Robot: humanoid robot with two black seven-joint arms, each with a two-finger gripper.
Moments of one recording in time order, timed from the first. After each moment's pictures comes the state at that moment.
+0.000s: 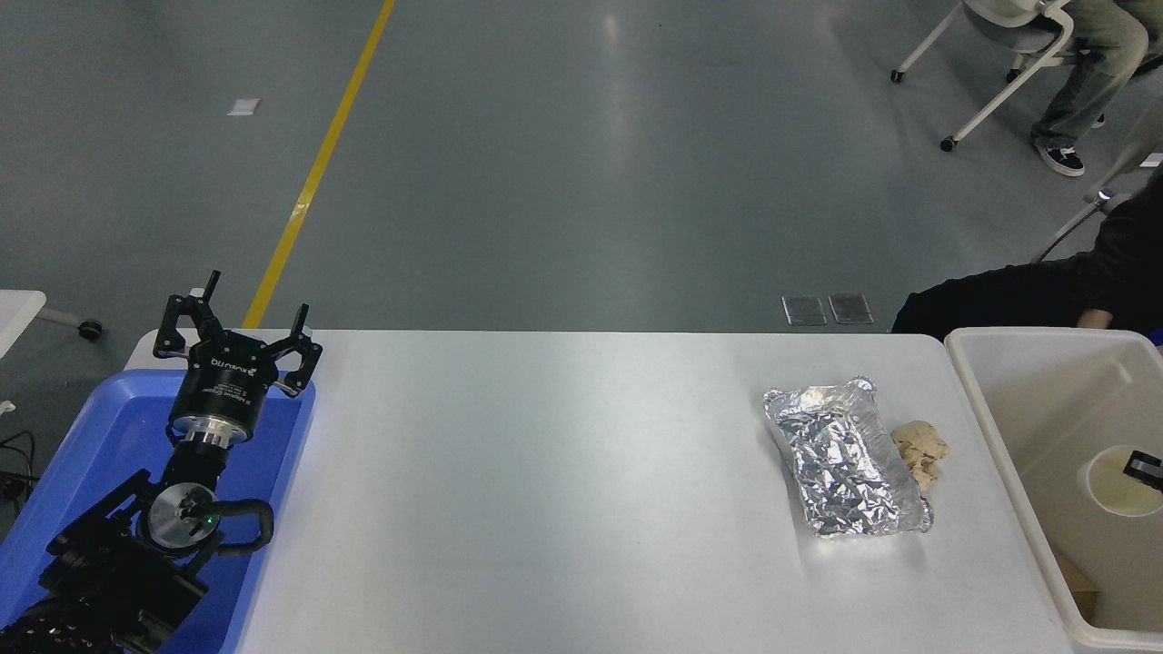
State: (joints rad) left arm -0.53 0.25 -0.97 -0.46 -0.11 -0.69 -0.40; right arm 0.76 -0.65 -0.68 0.31 -0.44 0.13 0.17
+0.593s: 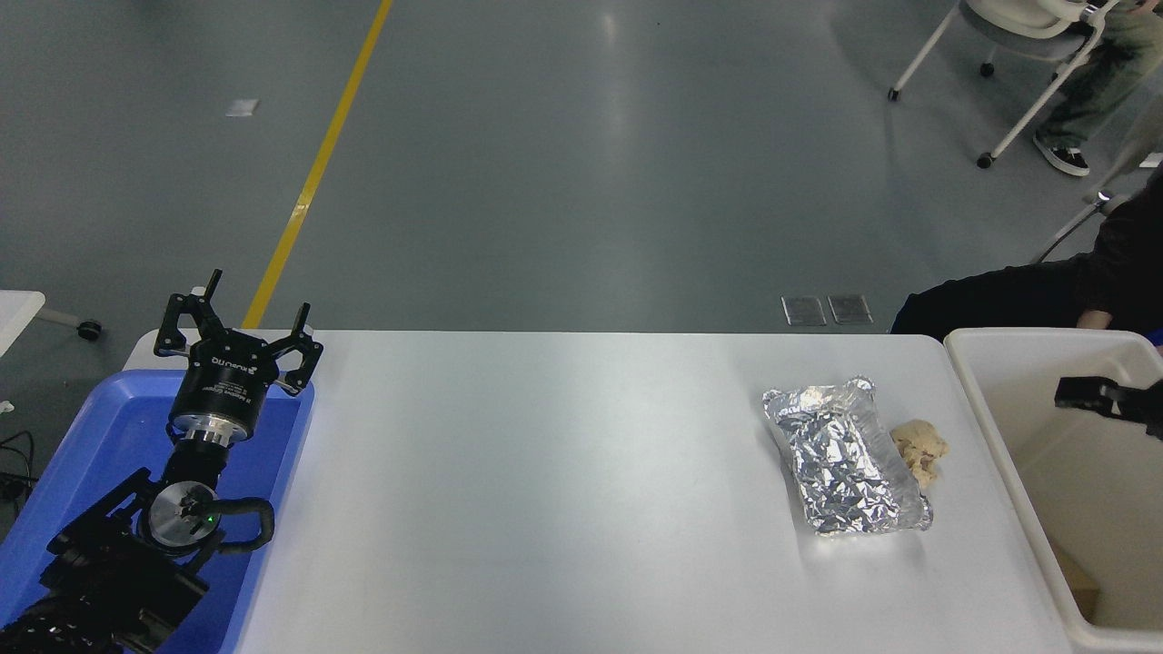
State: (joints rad) left arm -0.53 0.25 -0.97 -0.46 -0.11 -0.70 -0.40; right arm 1.77 -0.73 -1.23 1.14 -0.52 0.32 0.16
